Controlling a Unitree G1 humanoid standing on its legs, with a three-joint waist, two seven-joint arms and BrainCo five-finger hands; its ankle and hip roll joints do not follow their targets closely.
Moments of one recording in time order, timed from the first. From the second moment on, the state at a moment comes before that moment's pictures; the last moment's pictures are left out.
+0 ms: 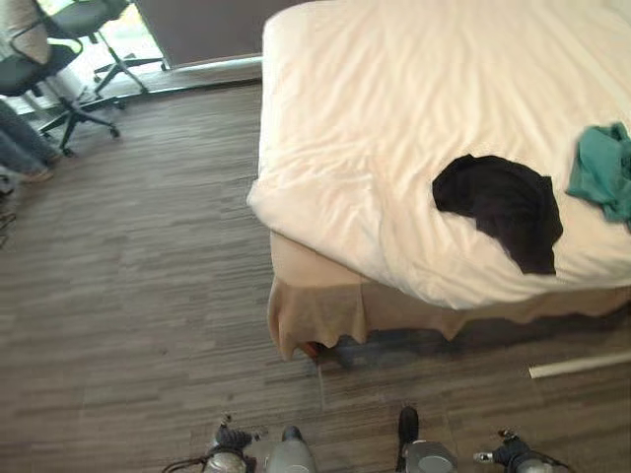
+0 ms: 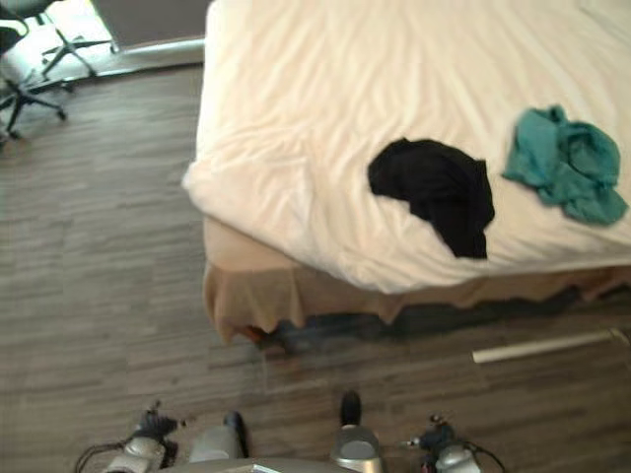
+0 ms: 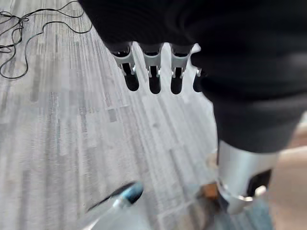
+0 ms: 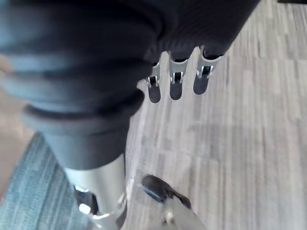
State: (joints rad) left arm 0.01 0.27 -0.06 0.98 0.02 0.00 0.23; right arm -0.01 -0.35 0.20 1.13 -0.08 0.05 -0.16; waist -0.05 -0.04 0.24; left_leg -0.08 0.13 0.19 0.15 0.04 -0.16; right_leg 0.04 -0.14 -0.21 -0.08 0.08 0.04
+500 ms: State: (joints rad) left arm -0.35 0.74 -0.07 0.36 0.21 -0.06 0.43; right arm 0.09 -0.30 0.20 1.11 -0.08 0.02 -0.16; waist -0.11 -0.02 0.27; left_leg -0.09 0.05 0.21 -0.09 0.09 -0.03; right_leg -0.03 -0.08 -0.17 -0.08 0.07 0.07
